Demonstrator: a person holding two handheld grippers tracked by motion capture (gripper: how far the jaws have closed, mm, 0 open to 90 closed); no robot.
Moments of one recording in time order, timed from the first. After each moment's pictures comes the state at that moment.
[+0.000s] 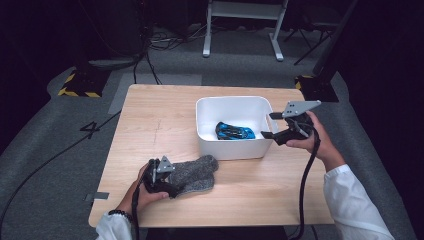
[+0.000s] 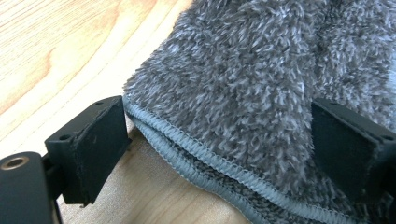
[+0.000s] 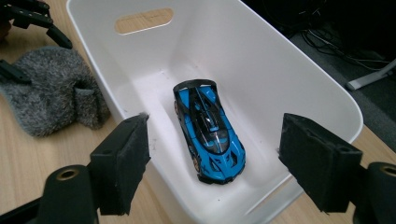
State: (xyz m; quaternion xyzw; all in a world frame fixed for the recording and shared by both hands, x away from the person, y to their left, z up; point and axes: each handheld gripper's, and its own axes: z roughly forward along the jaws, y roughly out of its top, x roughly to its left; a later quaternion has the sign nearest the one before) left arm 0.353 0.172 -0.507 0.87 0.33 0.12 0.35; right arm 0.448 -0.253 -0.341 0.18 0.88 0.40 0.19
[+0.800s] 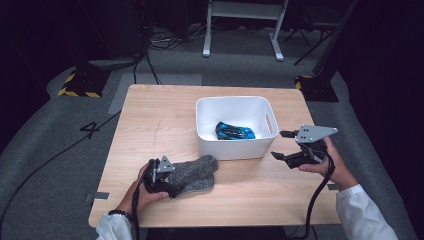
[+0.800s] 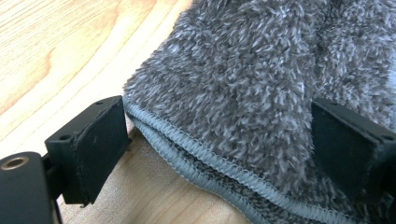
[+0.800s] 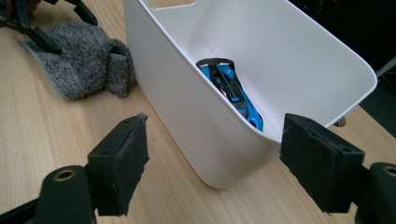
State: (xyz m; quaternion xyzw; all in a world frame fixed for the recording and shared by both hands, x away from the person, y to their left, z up) left arm 0.352 0.172 -0.507 0.87 0.33 0.12 0.35; right arm 0.391 -0.280 -0.363 0.16 0.88 0.40 0.21
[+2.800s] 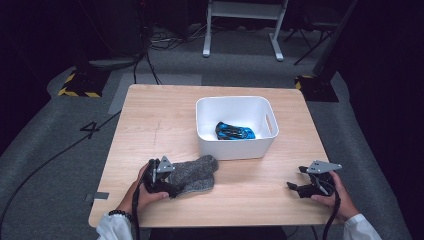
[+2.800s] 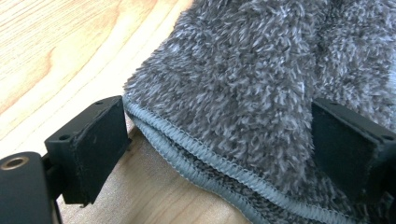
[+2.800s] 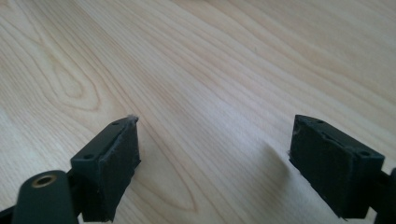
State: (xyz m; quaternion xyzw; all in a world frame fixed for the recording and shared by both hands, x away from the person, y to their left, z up) left arm 0.352 0.172 -0.507 0.87 0.33 0.12 0.35; right arm 0.362 -0.361 -0.501 0.33 0.86 0.35 0.17
